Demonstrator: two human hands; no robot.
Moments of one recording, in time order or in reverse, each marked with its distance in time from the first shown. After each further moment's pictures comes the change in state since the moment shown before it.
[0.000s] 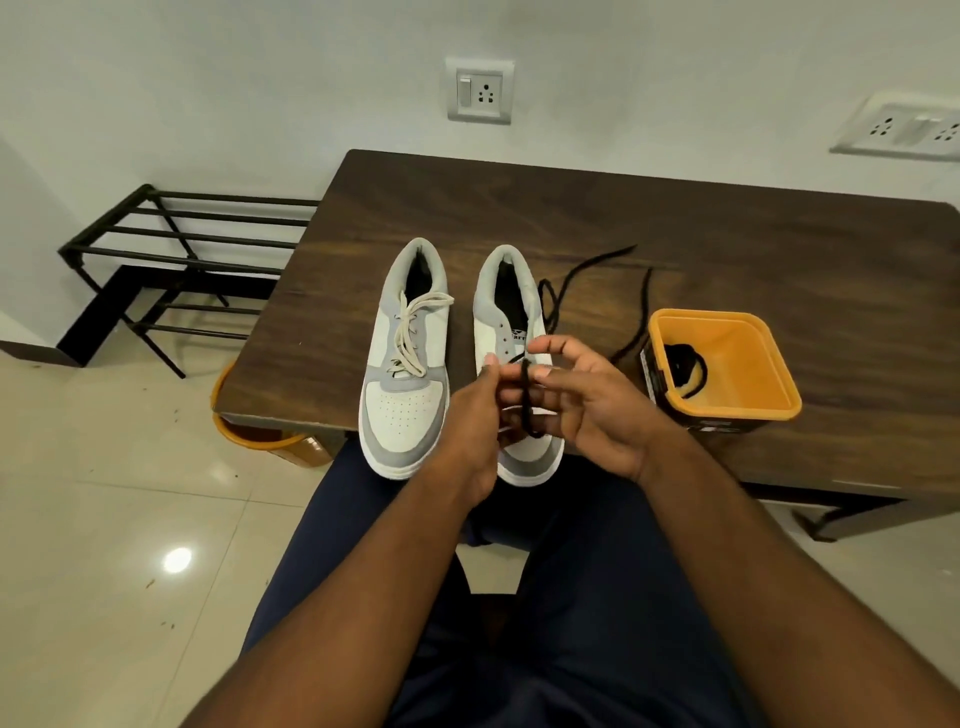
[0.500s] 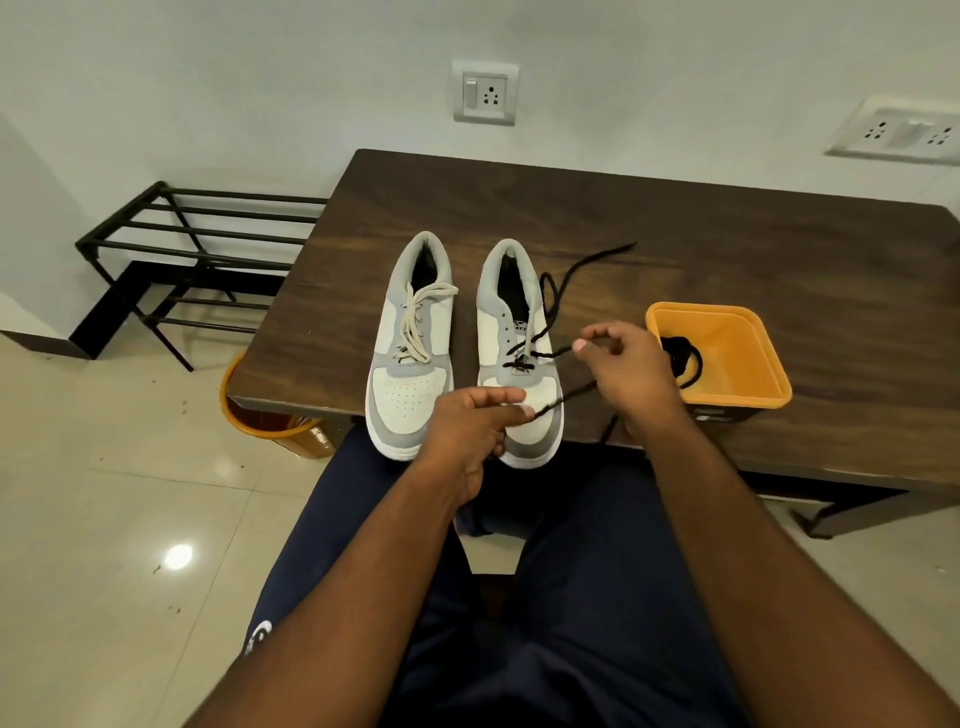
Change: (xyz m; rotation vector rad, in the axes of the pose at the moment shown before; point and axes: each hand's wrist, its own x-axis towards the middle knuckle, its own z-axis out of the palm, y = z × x) left_hand -0.029 -0.003 -0.013 0.100 0.064 -0.030; right_hand 0.004 -0.004 -0.024 -0.898 0.690 -0.153
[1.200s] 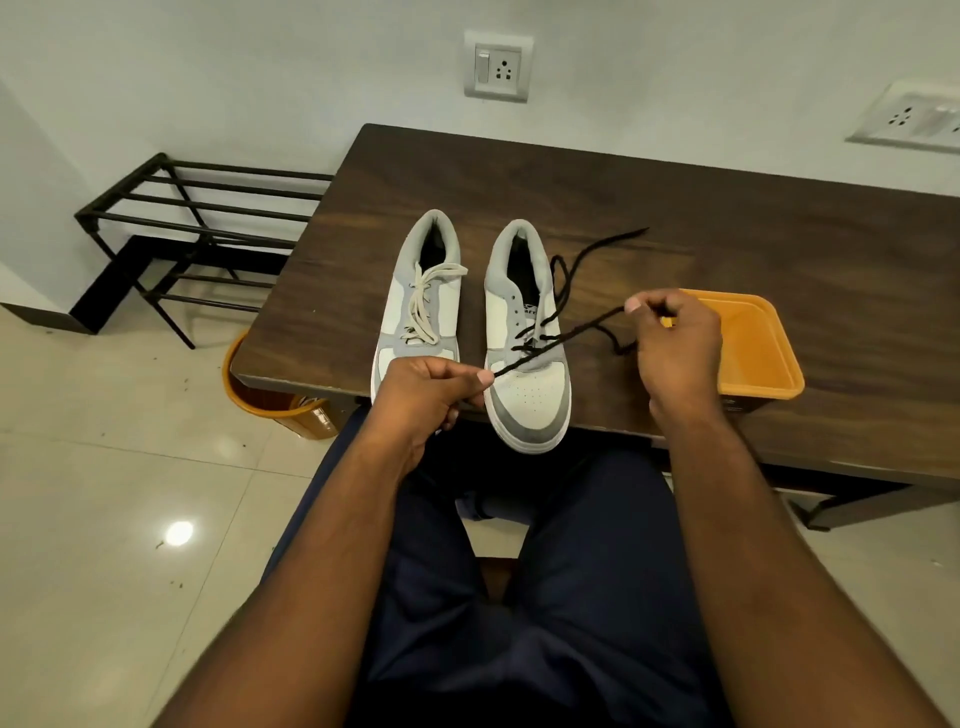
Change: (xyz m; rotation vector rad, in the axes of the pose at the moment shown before) left_hand 0.004 0.016 -0.049 0.165 0.046 0.124; right_hand -0.002 0.000 -0.010 0.190 0.309 -0.136
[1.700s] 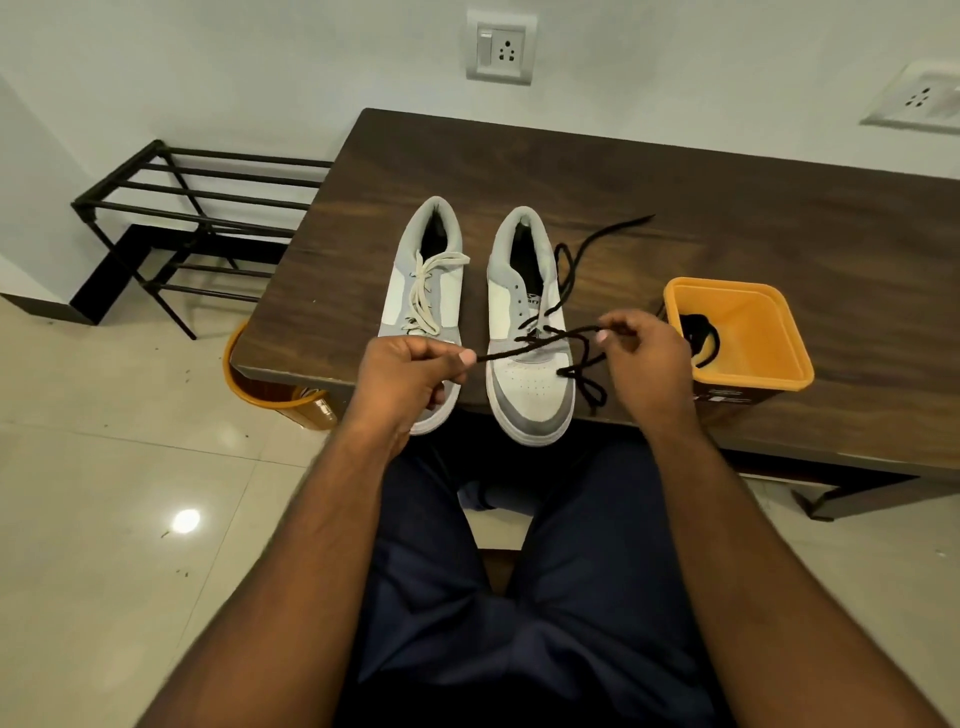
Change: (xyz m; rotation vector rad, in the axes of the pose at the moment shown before) left_hand 0.007 0.003 -0.015 0.040 0.069 0.107; right_hand -0.014 0.023 0.011 -0.235 -0.188 -0.155
